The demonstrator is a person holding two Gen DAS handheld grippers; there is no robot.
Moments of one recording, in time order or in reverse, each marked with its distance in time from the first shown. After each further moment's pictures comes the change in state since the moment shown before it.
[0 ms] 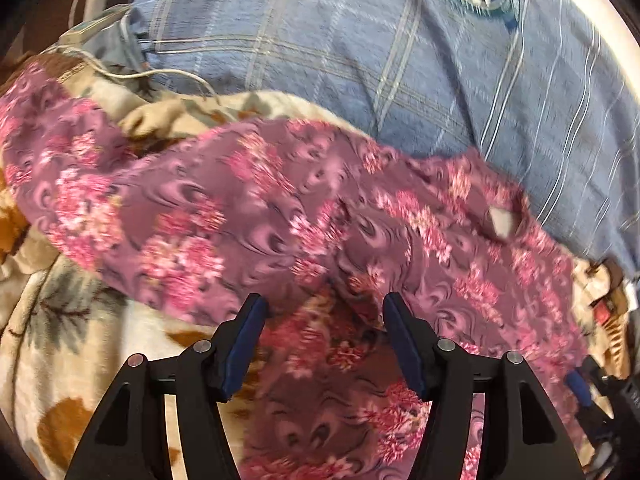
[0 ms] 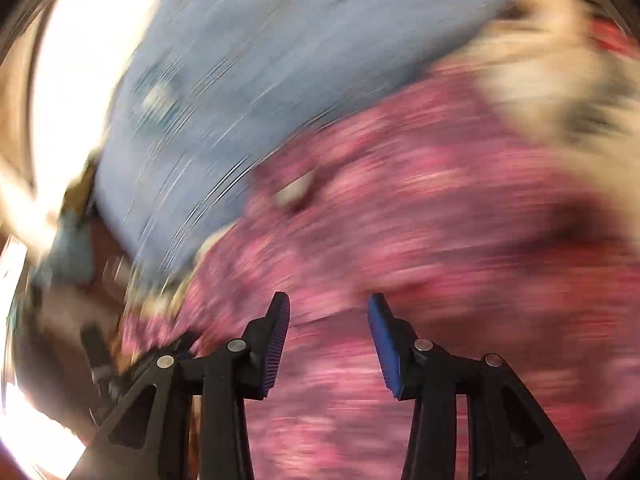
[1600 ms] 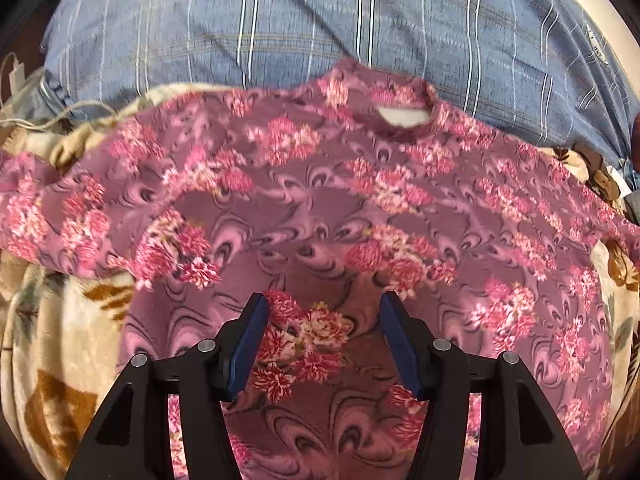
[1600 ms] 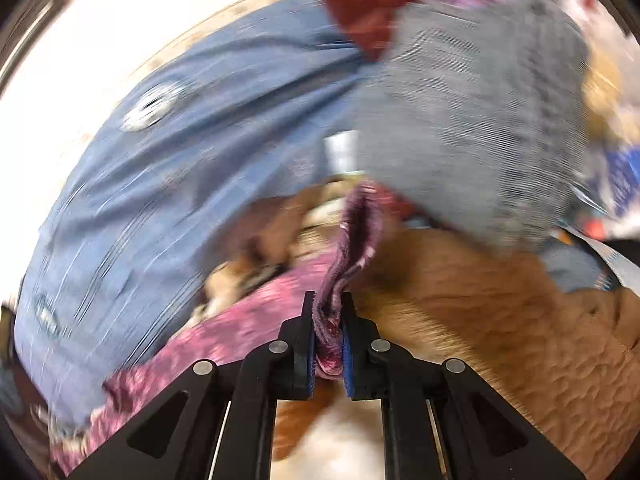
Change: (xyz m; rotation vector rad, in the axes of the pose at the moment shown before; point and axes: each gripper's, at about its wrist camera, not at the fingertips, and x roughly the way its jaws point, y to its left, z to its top) left arm -0.001 -0.076 -0.060 0.282 0.072 -0.043; right arm -0.184 -0.135 0.148 -0.046 -0.451 -0.321
